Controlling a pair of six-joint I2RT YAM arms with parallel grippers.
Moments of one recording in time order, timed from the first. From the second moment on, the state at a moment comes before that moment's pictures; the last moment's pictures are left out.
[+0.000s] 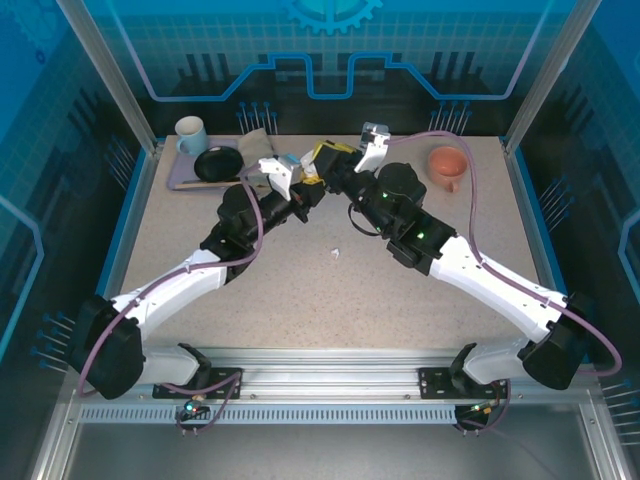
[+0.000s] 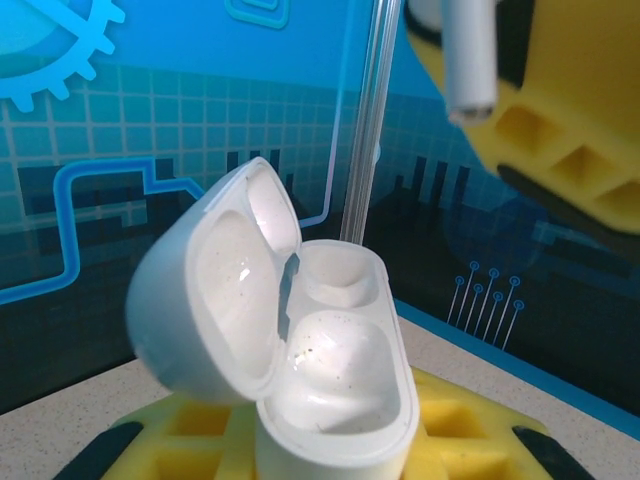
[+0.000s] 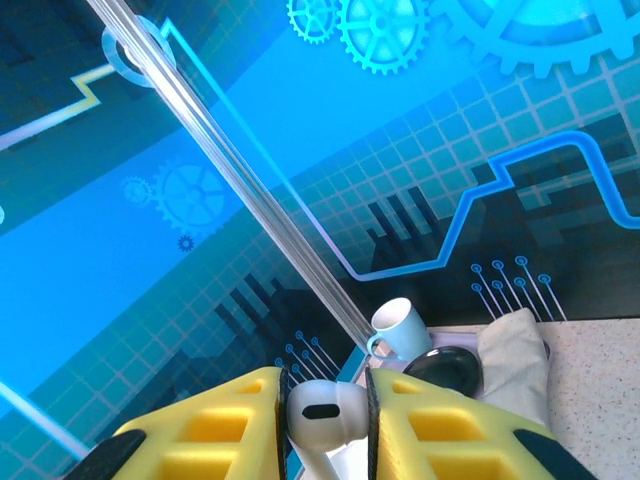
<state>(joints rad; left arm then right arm) -0.54 1.32 0.90 0.53 0.22 -0.14 0.81 1.35 1.26 0.18 0.23 0.60</state>
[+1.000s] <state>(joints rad) -0.55 1.34 0.94 0.44 0.18 -0.14 0.78 1.39 1.19 0.23 0.13 0.67</state>
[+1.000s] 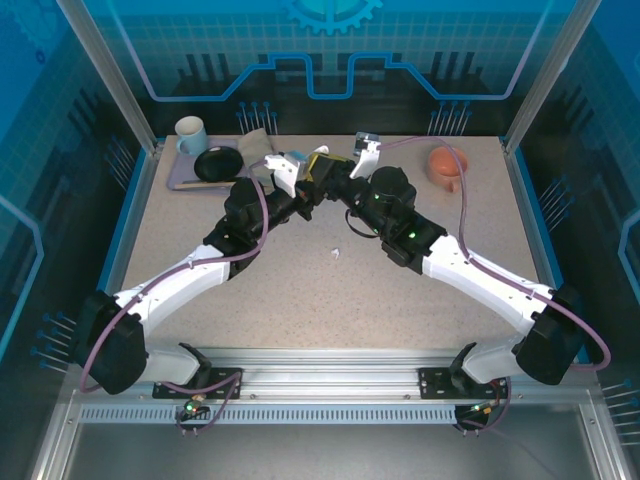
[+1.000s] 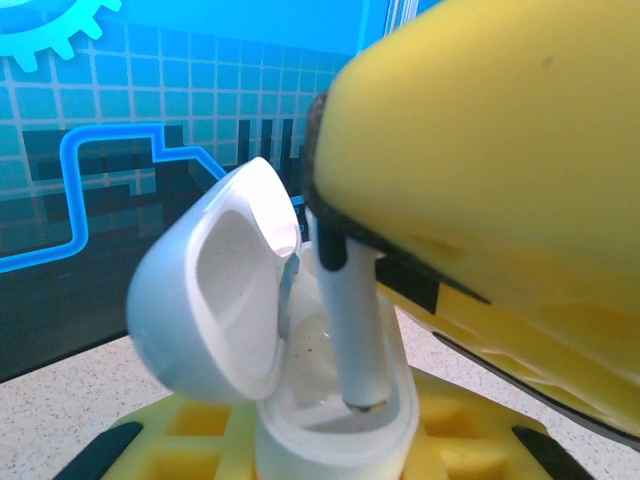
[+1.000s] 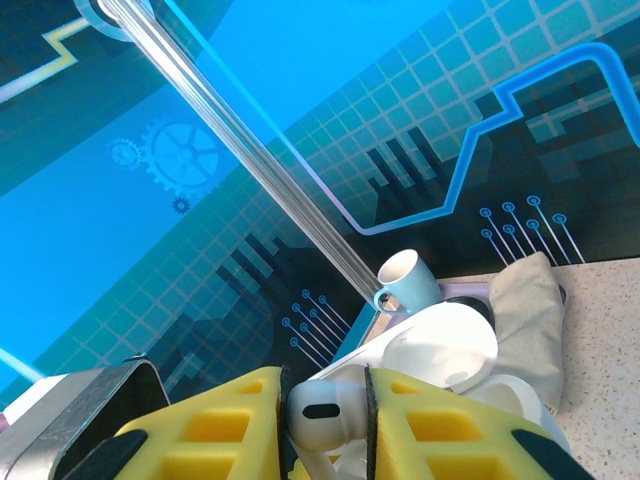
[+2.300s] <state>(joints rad) -0.55 1.36 0.94 0.42 0.16 -0.14 0.80 1.40 1.15 0.27 0.21 0.60</state>
